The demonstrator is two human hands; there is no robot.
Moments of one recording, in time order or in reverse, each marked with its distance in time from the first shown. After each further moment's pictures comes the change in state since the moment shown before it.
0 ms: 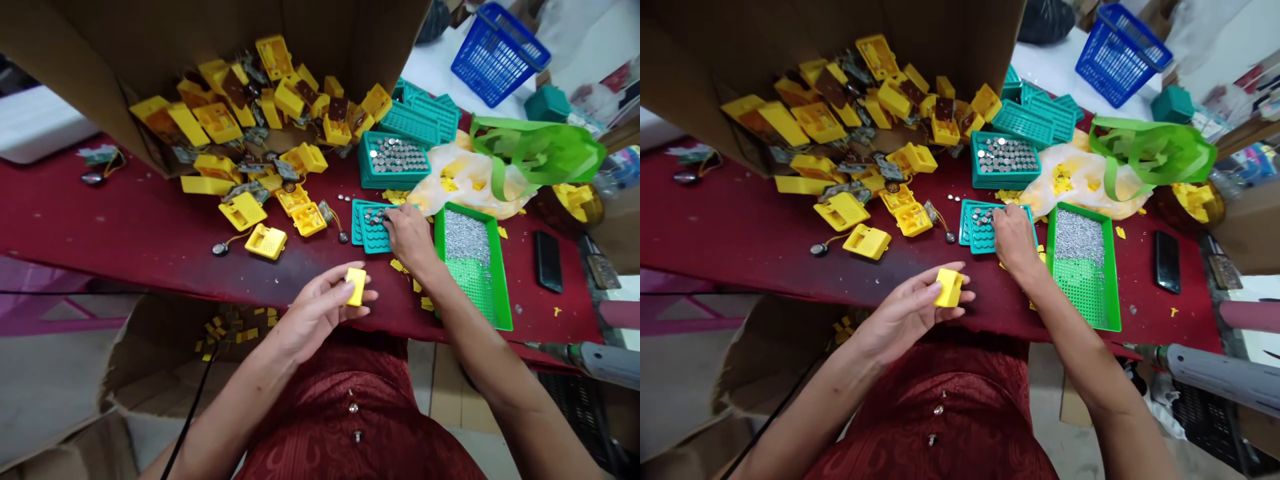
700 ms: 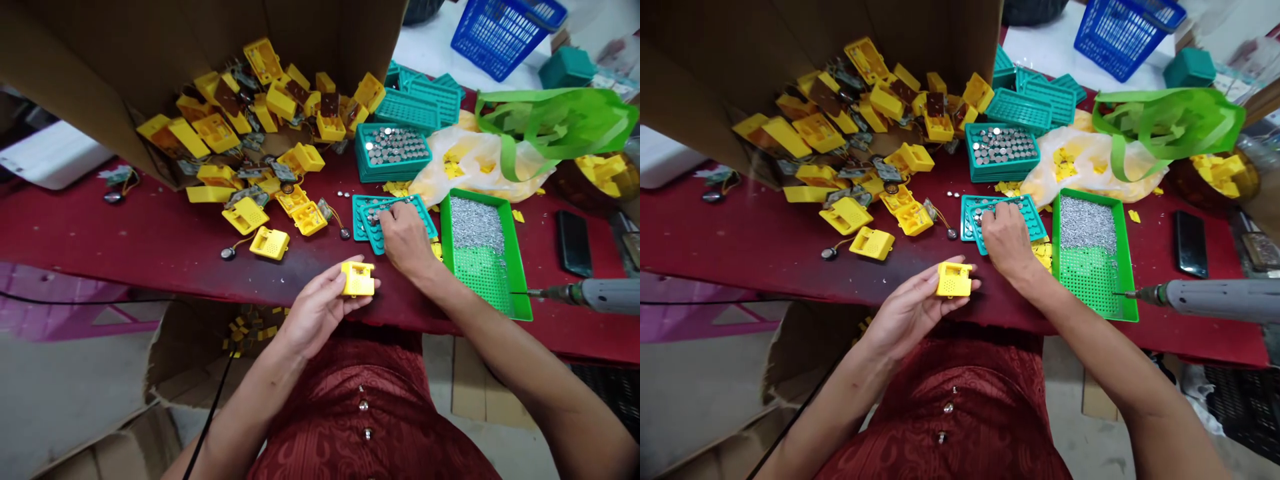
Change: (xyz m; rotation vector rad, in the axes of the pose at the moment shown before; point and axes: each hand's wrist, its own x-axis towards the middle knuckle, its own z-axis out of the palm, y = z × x) left_hand 0.003 -0.007 -0.003 0.025 0.014 0.049; right_hand -0.011 -0.020 -0.001 -0.042 0.014 -0.040
